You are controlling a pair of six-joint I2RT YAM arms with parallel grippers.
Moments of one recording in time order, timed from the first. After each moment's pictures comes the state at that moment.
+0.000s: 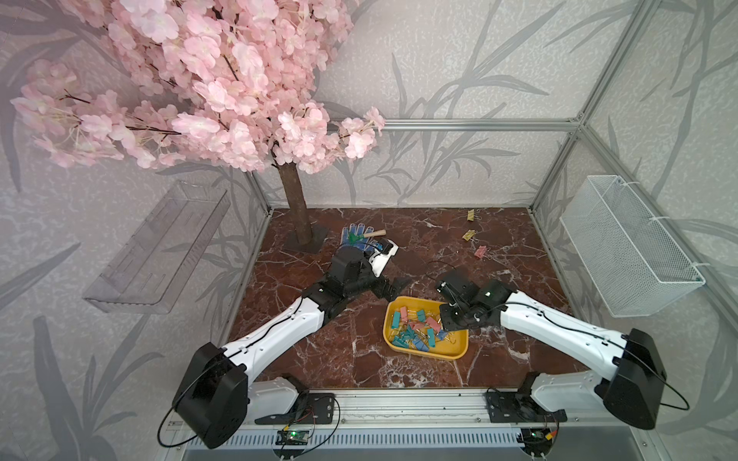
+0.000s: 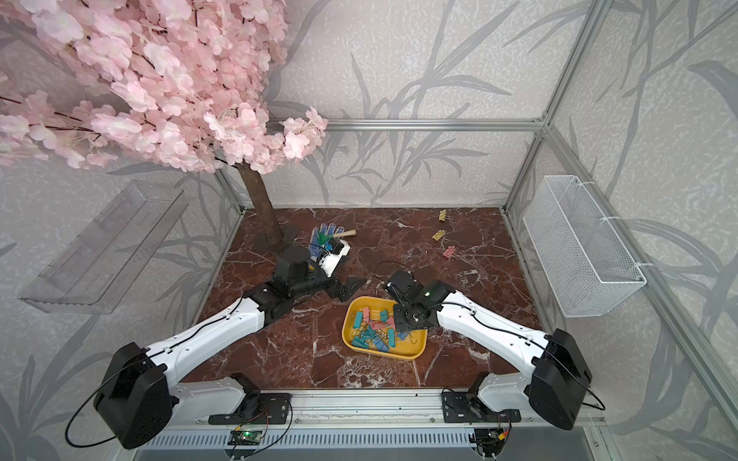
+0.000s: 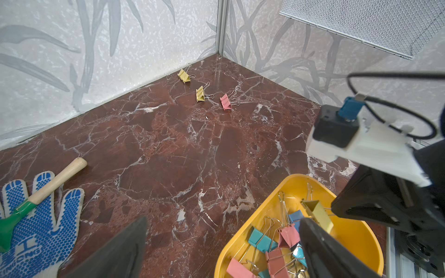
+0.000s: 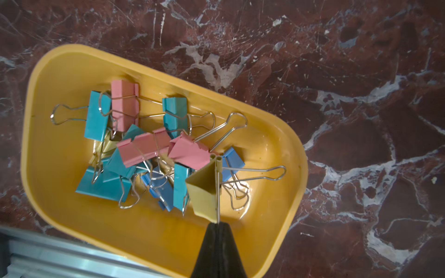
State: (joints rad) left arm -0.58 1.25 0.82 0.03 0.35 0.03; right arm 0.83 1.35 1.01 -0.96 0.11 0.69
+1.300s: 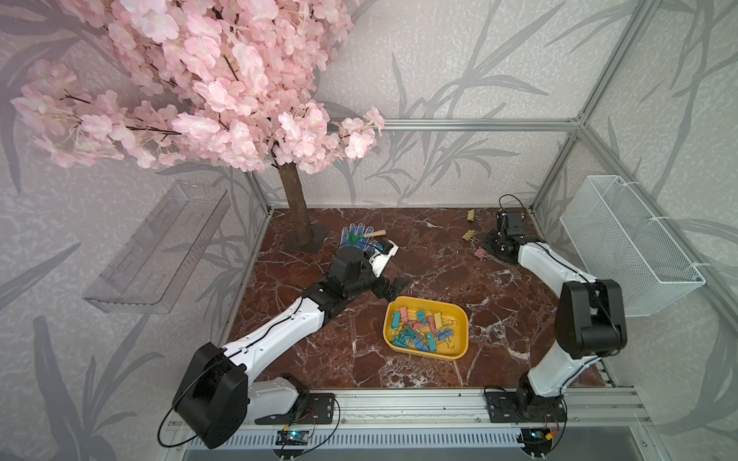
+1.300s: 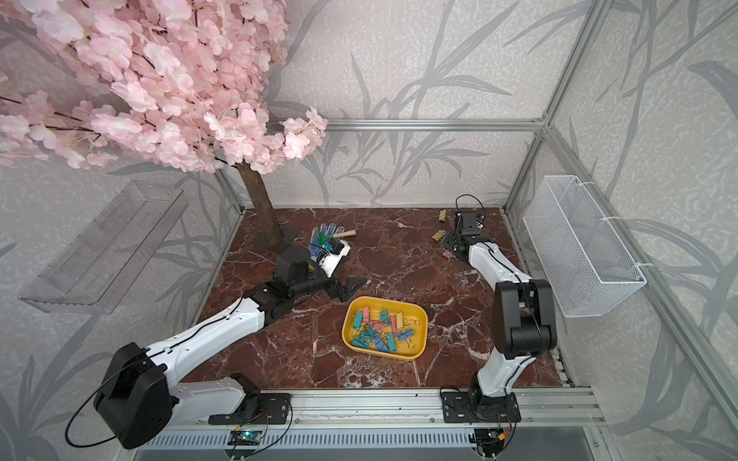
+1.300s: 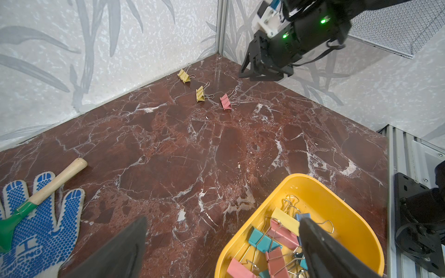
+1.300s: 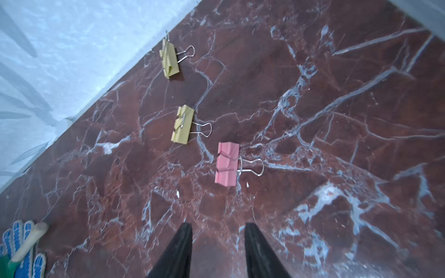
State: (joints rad) left arm -0.58 1.25 0.82 0.03 0.35 0.03; right arm 0.05 1.77 1.26 -0.37 0.09 0.70
